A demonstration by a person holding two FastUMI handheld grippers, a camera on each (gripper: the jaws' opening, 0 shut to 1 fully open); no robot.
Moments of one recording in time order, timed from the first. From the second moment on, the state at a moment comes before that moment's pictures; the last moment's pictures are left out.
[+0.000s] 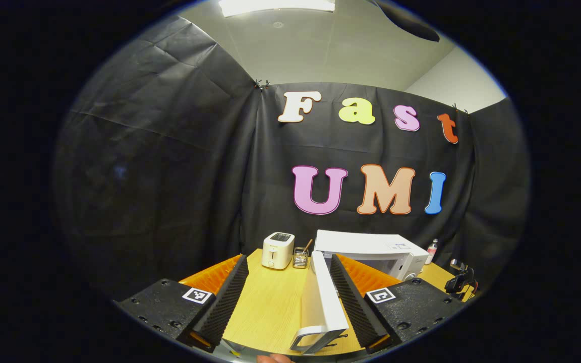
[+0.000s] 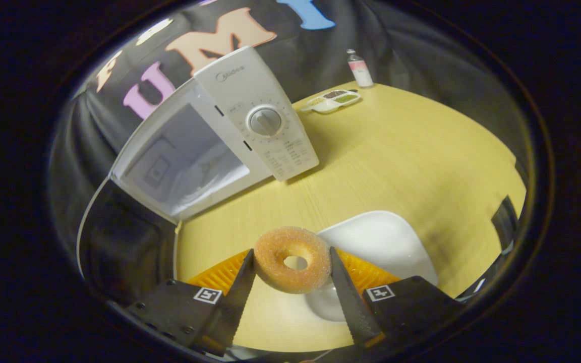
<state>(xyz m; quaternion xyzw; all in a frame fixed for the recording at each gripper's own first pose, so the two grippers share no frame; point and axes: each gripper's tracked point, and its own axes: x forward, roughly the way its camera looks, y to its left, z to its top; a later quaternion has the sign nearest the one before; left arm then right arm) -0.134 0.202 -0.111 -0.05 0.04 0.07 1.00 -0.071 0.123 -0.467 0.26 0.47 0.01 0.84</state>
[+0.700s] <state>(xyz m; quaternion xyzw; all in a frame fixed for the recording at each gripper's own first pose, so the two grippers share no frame) -0.149 0.225 -0.124 -0.03 0.08 0.10 0.99 0.021 0.267 -0.421 0.54 0.43 0.00 0.72</state>
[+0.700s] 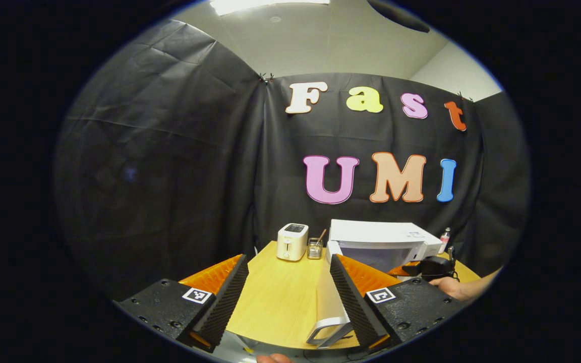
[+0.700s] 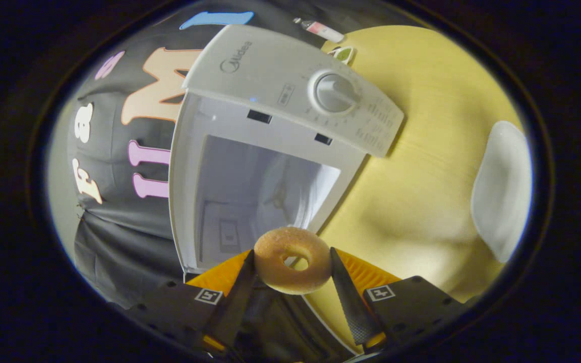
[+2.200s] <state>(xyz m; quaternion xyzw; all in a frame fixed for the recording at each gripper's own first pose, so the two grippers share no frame) -0.183 0.277 -0.146 -0.03 0.10 0.18 0.98 0.122 0.293 -0.469 0.56 0.34 -0.12 0.75</state>
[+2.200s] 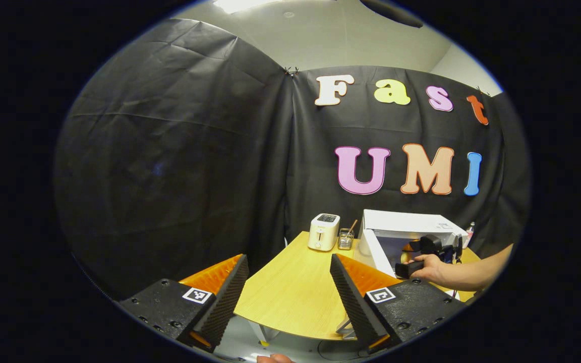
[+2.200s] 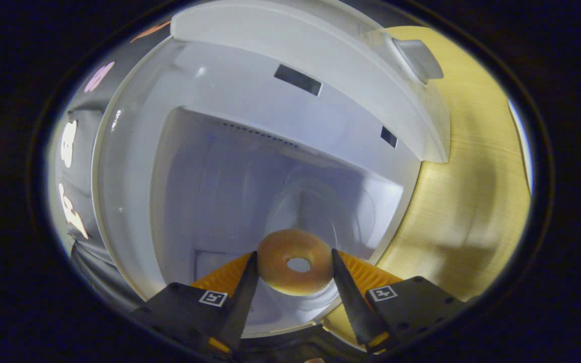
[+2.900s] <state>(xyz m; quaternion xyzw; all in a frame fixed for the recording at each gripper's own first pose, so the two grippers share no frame) -0.177 0.275 -0.156 -0.04 0.10 0.16 0.98 0.110 0.281 -0.459 0.52 0.35 -0.09 0.77</state>
